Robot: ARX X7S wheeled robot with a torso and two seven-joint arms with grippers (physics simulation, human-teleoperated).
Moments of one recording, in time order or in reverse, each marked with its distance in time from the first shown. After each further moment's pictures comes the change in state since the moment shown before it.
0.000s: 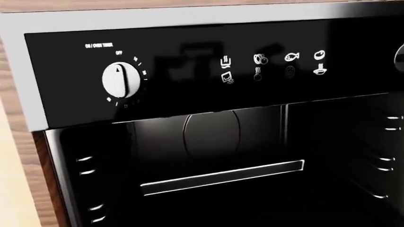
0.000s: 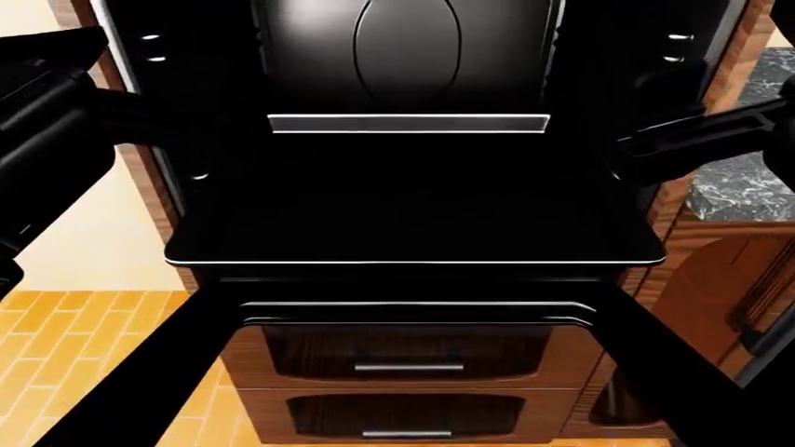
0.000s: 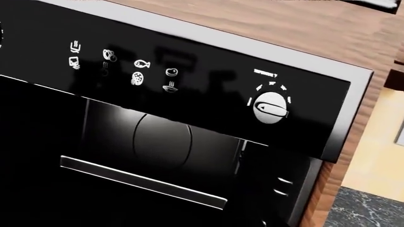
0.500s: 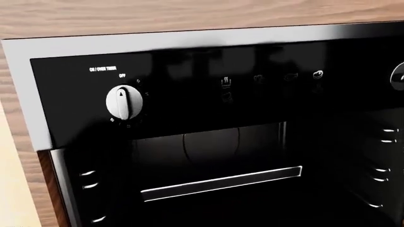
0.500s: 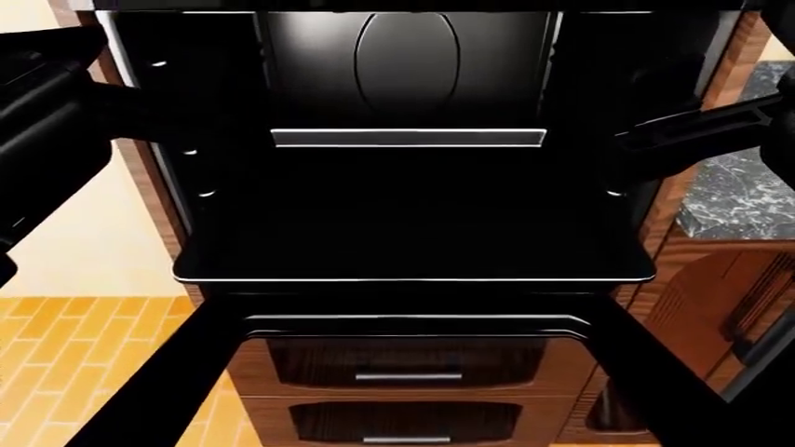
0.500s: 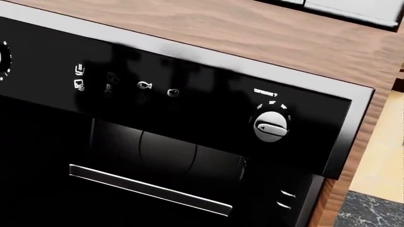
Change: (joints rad) left arm -0.026 -0.015 0.030 -0.018 -0.023 0.019 -0.003; right arm 0.021 -0.007 -0.016 0.020 0.033 -0.013 0.005
